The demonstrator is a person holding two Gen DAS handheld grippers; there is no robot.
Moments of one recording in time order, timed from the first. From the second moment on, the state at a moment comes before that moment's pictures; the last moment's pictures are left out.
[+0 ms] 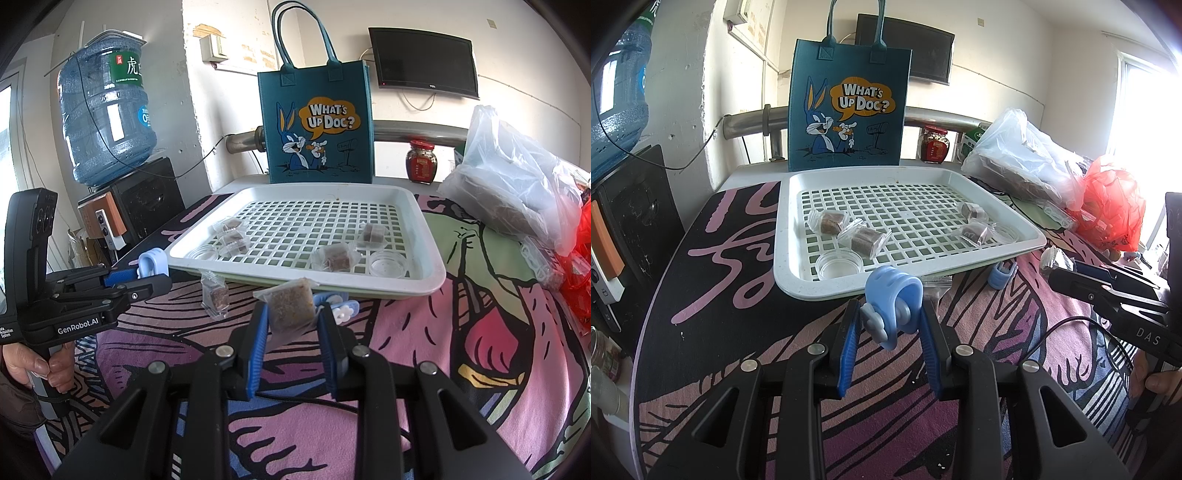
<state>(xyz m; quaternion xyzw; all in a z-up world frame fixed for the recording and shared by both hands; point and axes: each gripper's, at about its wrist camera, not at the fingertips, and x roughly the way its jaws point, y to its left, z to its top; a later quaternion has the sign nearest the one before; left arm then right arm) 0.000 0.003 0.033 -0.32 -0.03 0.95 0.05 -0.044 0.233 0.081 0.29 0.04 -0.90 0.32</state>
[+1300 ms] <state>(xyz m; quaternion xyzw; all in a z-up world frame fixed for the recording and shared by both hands) -0.002 0.001 0.033 -0.32 -0.04 0.95 0.05 -0.045 0.235 0.081 0.29 0.04 -0.90 0.32</state>
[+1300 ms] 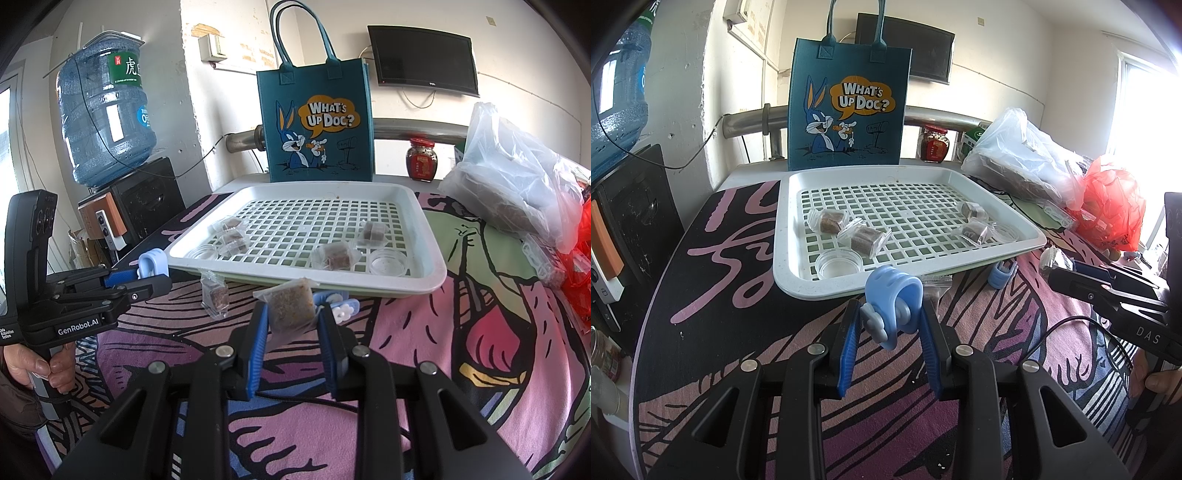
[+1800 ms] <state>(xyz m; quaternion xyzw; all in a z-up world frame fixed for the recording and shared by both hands) -0.002 0.001 0.033 -0.32 -0.04 0.95 0.05 -0.046 0.235 0.081 0.29 0.04 -0.90 0.32</state>
